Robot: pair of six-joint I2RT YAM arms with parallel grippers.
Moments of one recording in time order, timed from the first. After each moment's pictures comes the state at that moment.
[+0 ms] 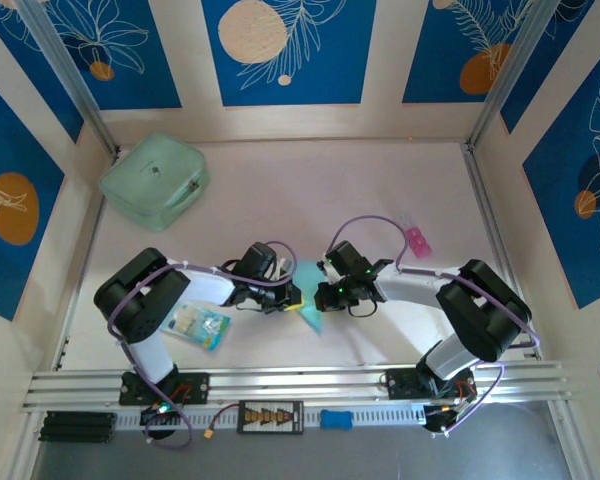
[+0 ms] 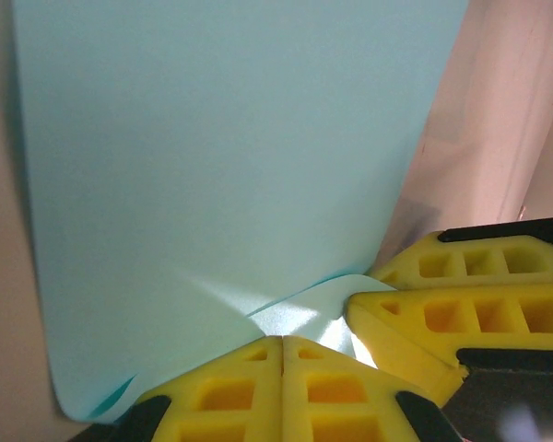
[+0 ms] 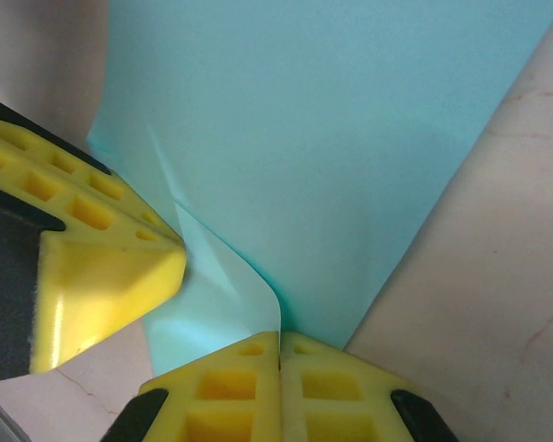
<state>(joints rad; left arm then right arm) -0.74 1.74 0.66 0.19 0.61 -0.99 0.72 1.53 0.66 -0.26 -0.34 0.53</state>
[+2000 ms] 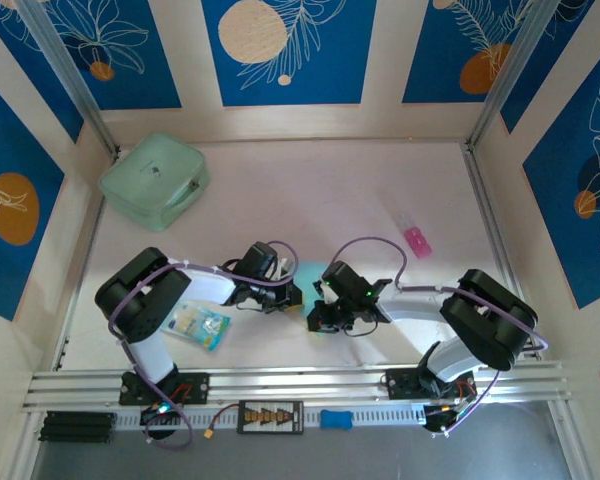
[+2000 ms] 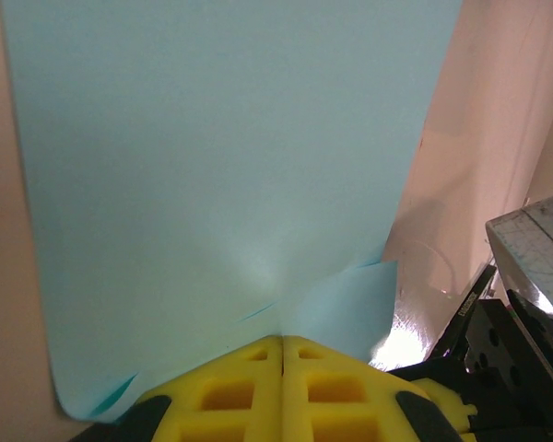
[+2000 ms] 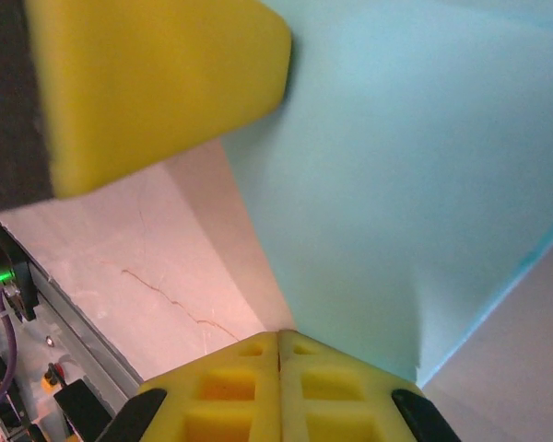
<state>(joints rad) -0.74 1.74 0.67 0.18 0.61 -0.96 0.85 1.46 0.50 -0.09 -0.48 0.83</state>
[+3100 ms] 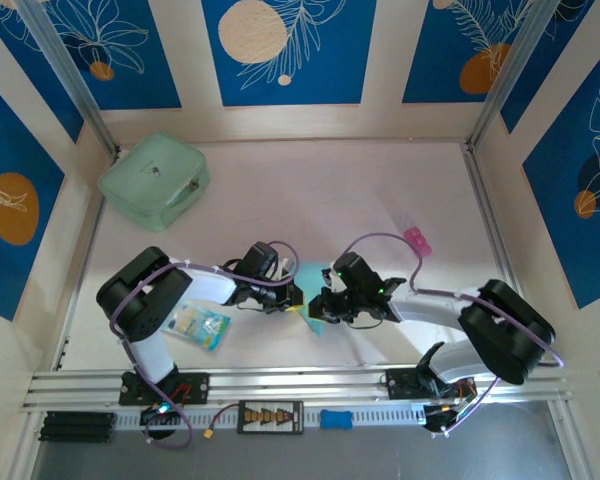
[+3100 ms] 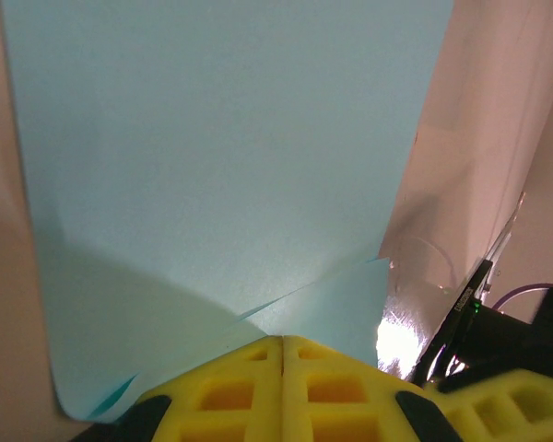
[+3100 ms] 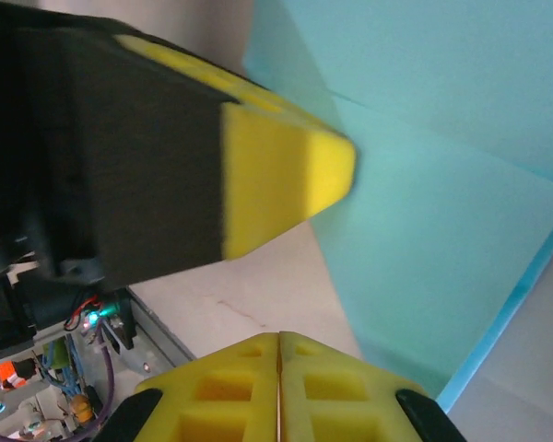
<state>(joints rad) -0.74 1.75 0.68 0.18 0.63 -0.96 0.77 1.40 0.49 -0.02 -0.52 0.96</state>
